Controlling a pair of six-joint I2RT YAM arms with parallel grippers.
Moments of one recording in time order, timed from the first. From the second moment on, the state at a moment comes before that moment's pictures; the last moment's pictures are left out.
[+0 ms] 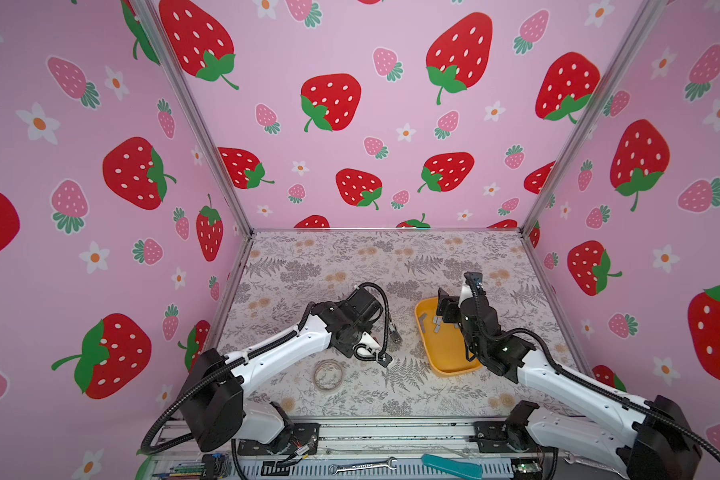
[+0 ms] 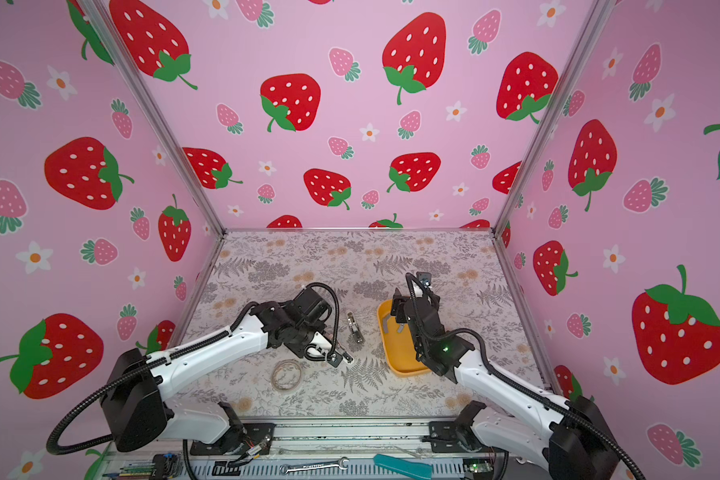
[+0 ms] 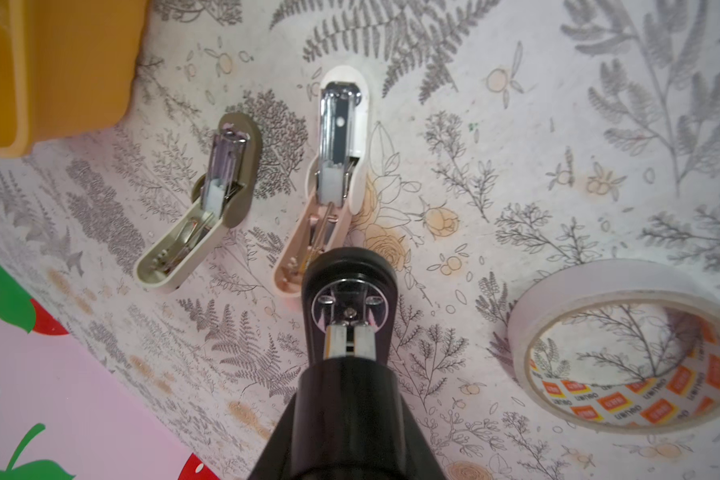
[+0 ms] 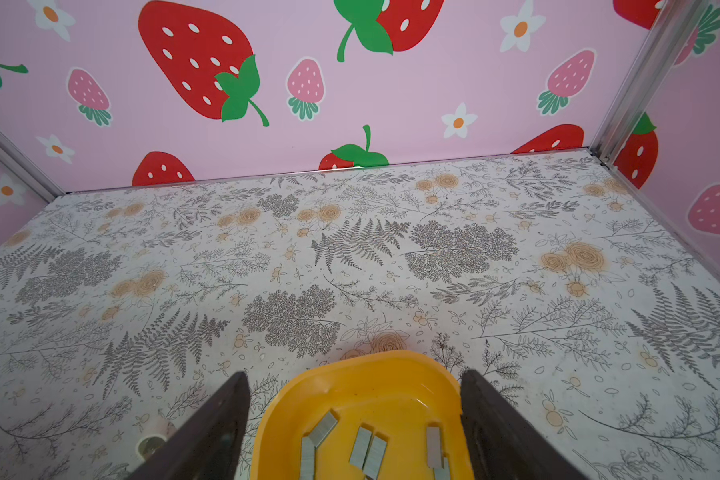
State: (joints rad) left arm -0.77 1.39 1.03 -0.83 -0.11 1.47; right arm 0.82 1.03 0.61 0.06 0.60 0.36
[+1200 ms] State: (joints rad) left arm -0.73 1.13 0.95 -0.50 0.26 1.04; right arm 0.89 0.94 0.54 0.34 -0.02 0.21
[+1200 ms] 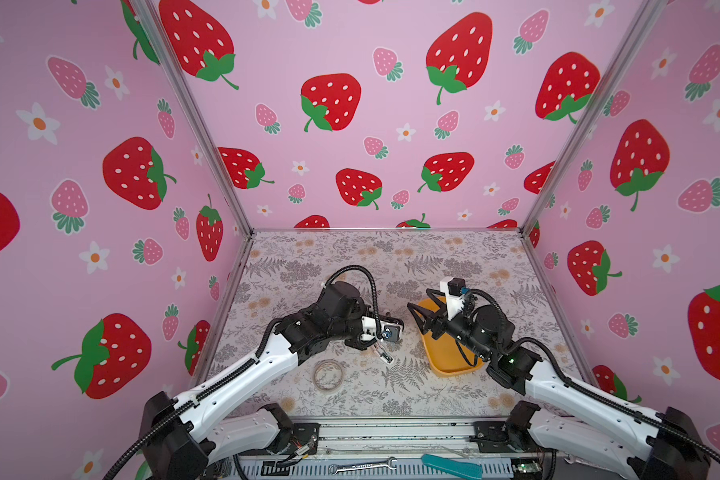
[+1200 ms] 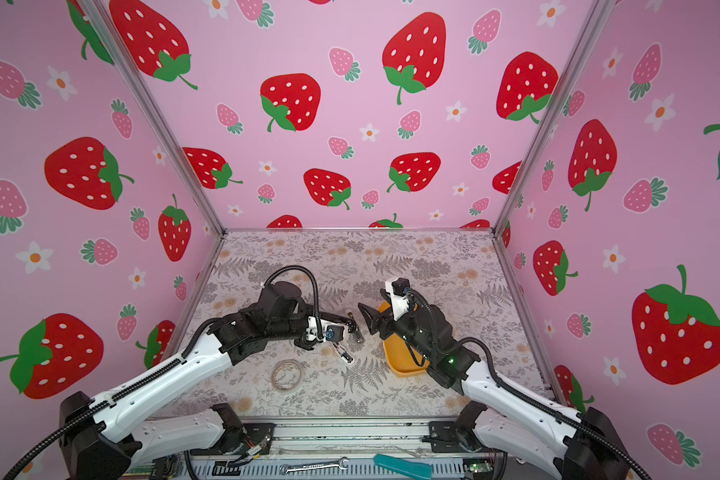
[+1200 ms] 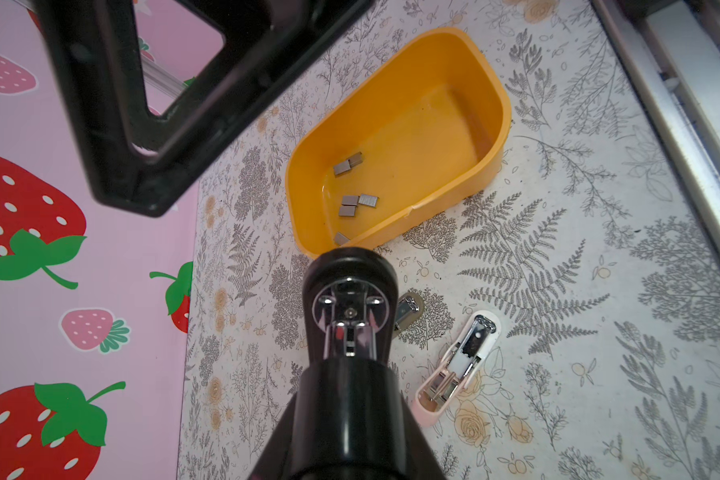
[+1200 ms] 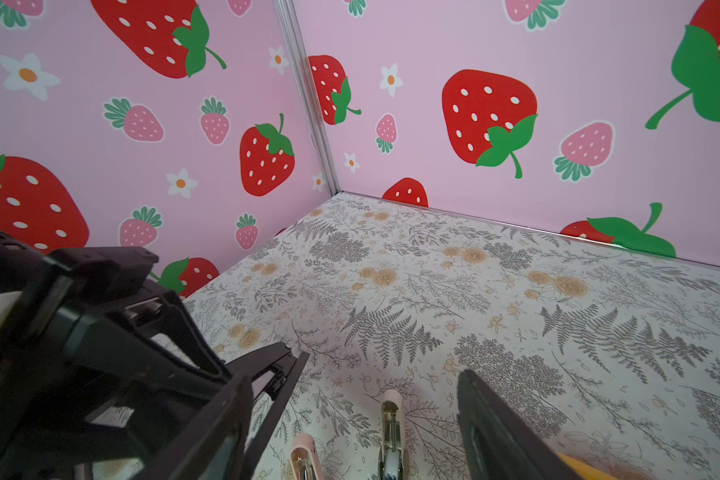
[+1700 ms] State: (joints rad) left arm -0.69 1.19 1.08 -0.47 0.30 0.82; right arm 0.94 1.02 0.57 0.33 -0.03 0.20
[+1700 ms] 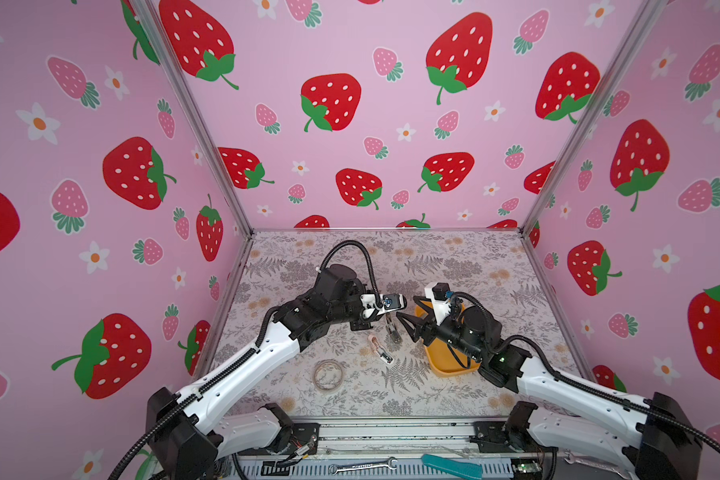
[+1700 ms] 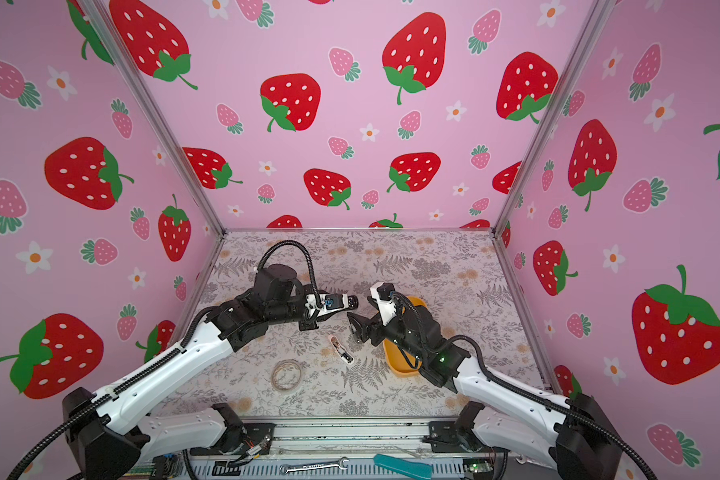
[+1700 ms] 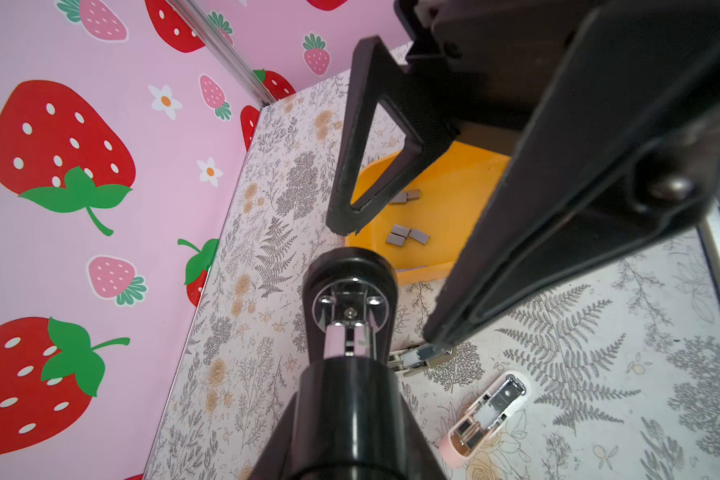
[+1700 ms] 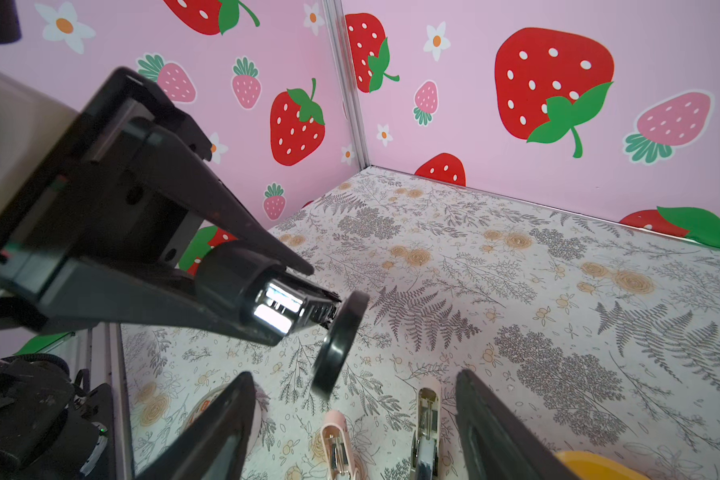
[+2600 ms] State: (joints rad) left arm -0.77 1.19 1.07 -0.45 0.16 0.85; right arm 0.95 1.09 0.60 0.31 0.00 0.33
